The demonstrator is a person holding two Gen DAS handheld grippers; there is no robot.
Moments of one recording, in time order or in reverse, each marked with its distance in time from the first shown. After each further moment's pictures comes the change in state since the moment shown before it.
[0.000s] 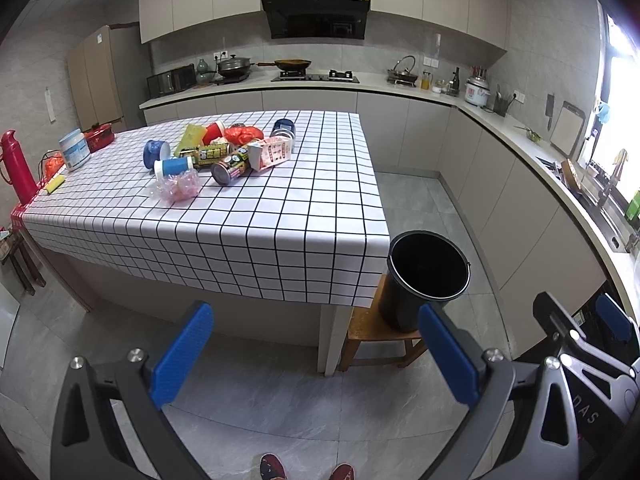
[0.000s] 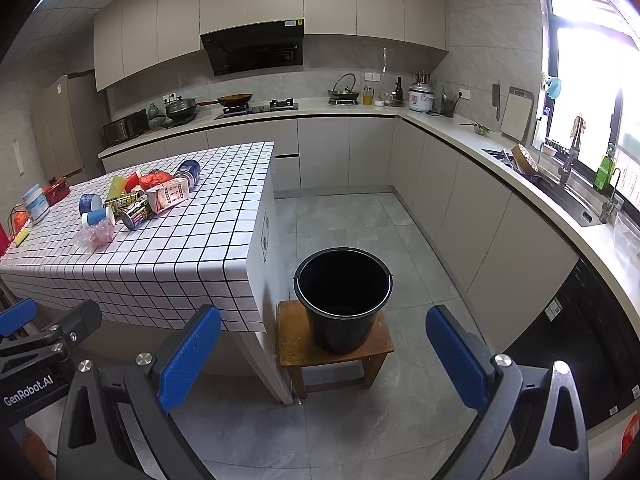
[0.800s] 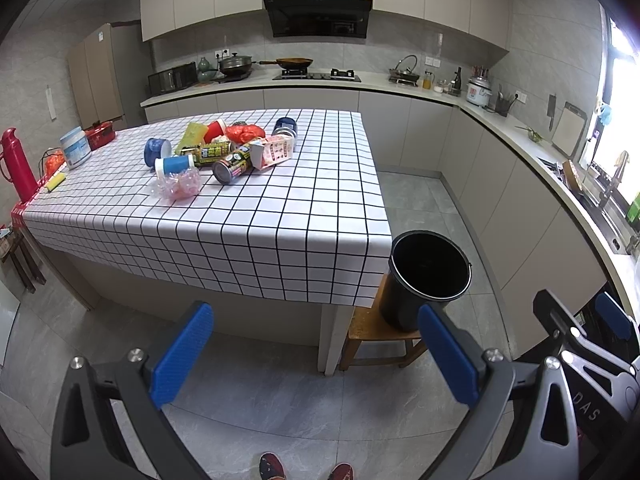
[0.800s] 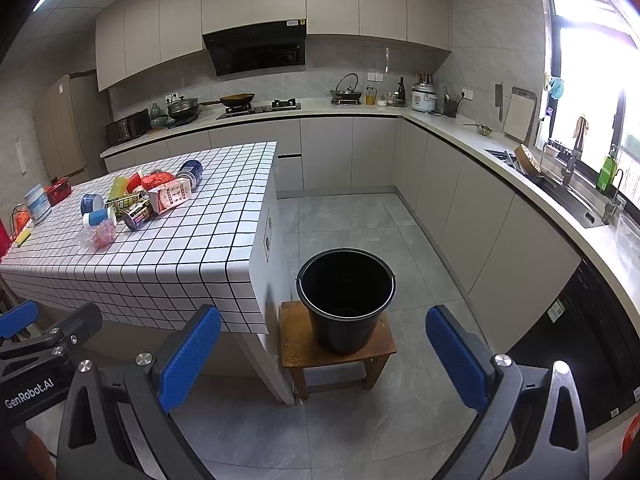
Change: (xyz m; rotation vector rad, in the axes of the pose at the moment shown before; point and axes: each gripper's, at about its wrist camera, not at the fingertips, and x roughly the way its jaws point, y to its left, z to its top) left arm -0.001 0.004 -0.001 -0.005 0.006 -0.004; right arm 0.003 0.004 0.002 -0.002 0.001 0.006
